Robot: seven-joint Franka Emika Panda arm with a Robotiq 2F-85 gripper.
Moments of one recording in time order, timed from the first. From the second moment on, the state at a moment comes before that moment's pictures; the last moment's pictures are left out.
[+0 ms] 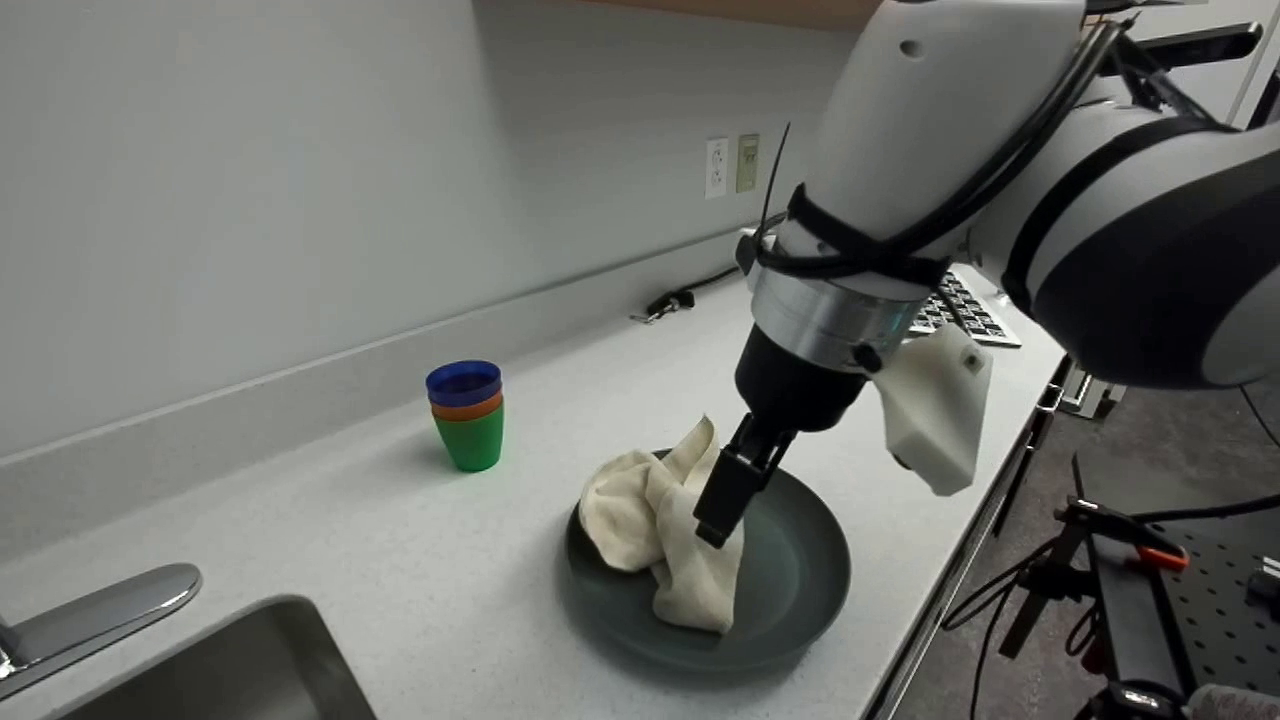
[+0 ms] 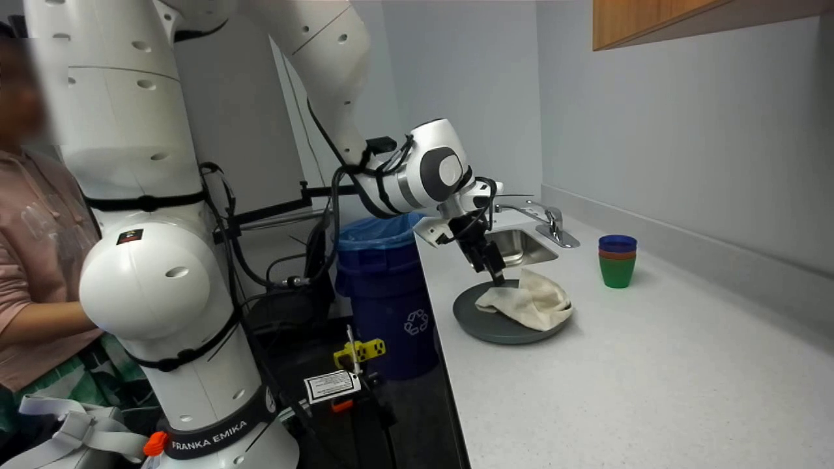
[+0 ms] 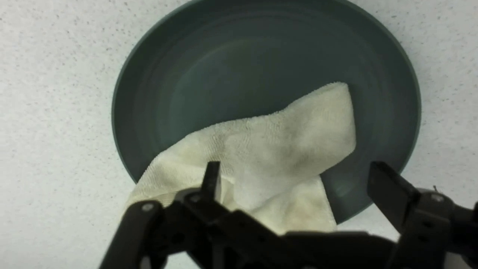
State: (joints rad) arm 0.25 0.13 0.08 -2.48 -0.44 2.83 0.74
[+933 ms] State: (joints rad) arm 0.30 0.46 -0.02 -2.23 -0.61 2.83 0.95
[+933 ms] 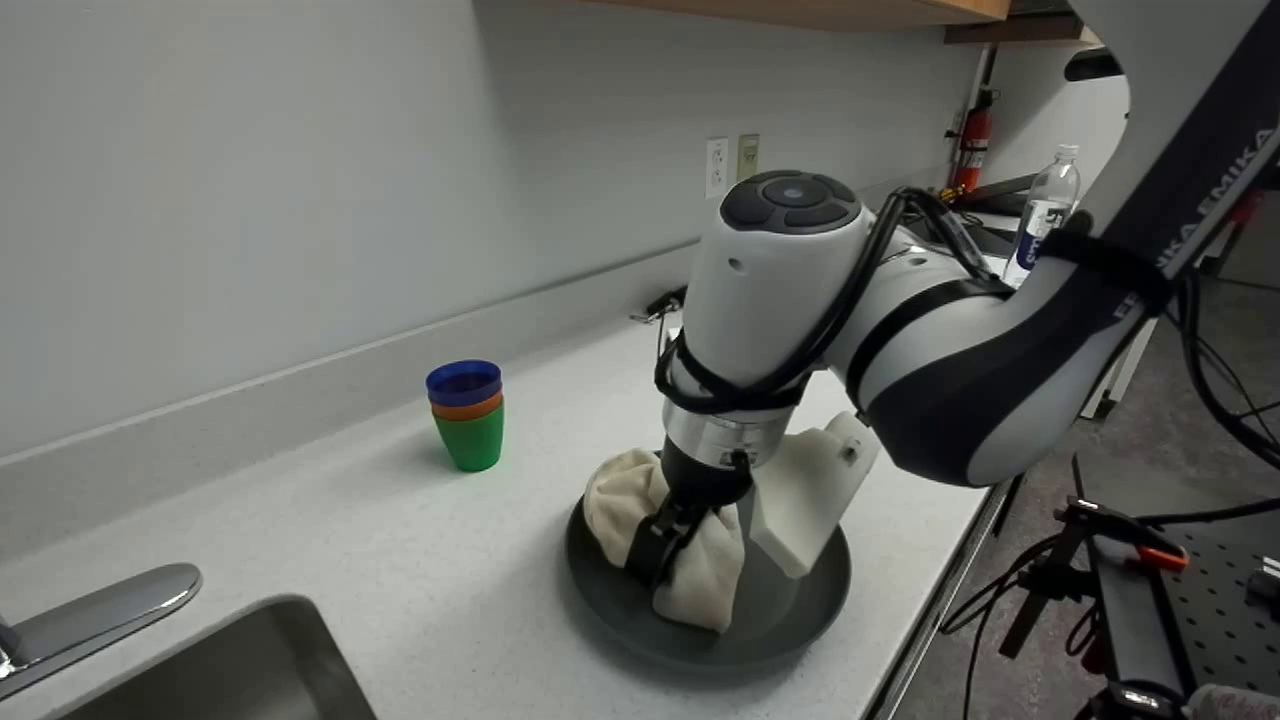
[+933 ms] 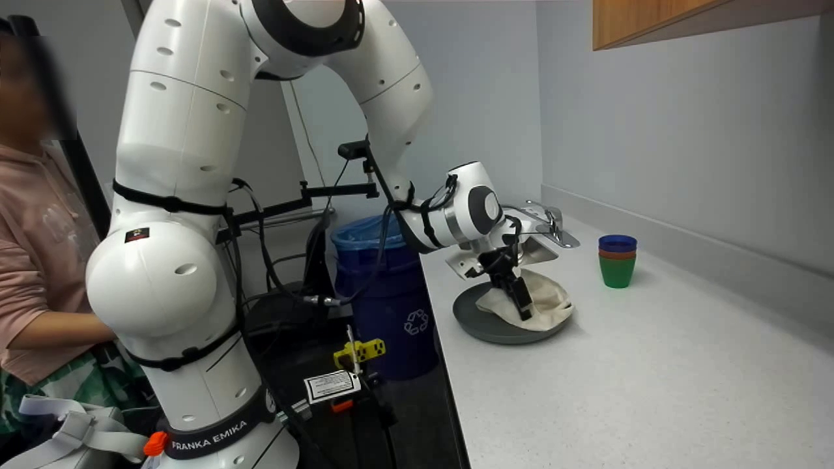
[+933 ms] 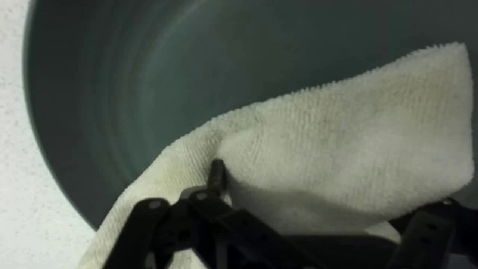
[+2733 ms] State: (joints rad) arm 0.34 0.37 0.25 -2.26 -0.42 3.02 0.84
